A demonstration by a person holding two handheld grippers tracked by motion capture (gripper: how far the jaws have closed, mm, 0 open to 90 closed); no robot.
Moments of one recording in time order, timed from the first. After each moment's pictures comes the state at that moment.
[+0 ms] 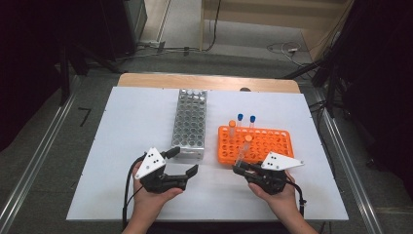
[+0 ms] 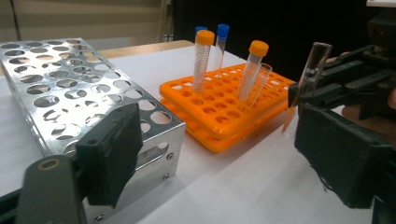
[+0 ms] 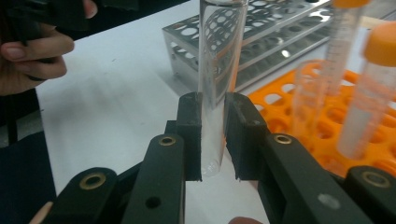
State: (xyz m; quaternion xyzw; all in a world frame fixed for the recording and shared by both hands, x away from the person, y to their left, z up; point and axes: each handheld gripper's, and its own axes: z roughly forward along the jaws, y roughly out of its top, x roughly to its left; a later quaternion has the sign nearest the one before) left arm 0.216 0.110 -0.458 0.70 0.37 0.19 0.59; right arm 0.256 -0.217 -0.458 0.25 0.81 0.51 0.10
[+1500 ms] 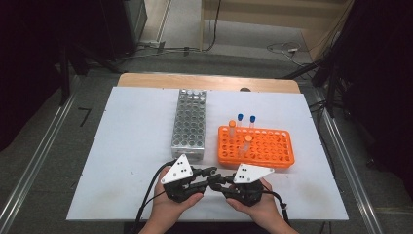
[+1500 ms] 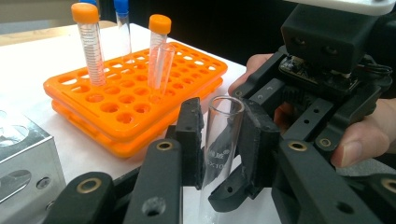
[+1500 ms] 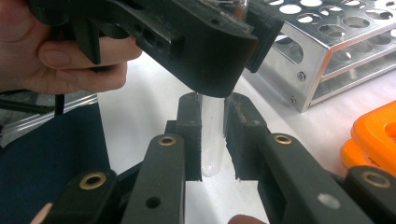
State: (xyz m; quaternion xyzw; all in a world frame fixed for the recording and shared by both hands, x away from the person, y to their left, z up) left arm 0.211 0.061 -0.460 0.75 0.27 0.10 0.60; right arm 0.234 -0.163 -0.470 0.17 0.85 0.49 0.06
